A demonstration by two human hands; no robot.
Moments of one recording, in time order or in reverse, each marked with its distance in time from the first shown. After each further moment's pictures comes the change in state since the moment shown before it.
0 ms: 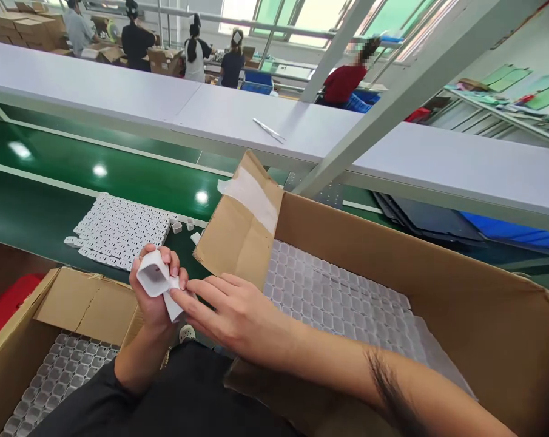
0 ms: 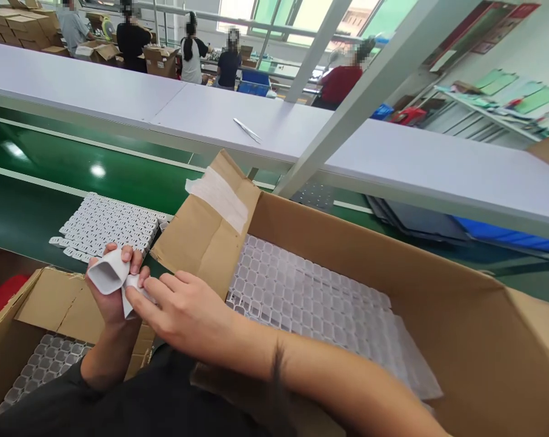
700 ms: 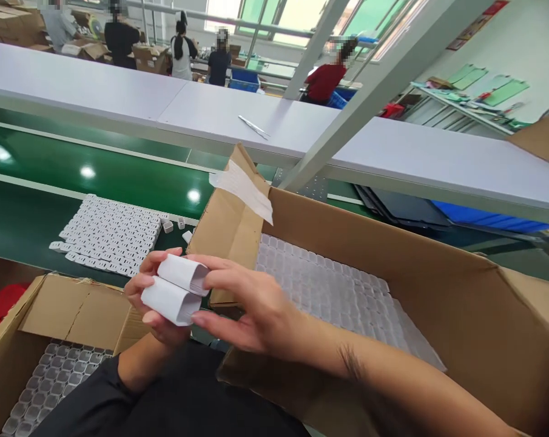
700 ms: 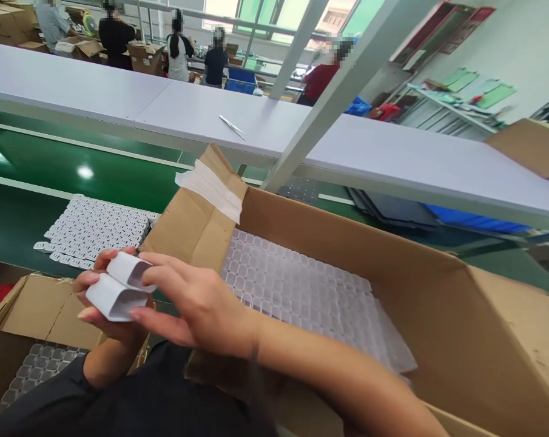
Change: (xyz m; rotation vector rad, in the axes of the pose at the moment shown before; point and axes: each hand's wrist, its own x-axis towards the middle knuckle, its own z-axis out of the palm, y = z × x) left_hand -0.018 -0.037 0.011 0.429 -0.142 0.747; right_hand -0.015 0.009 -0.024 0.610 0.318 0.258
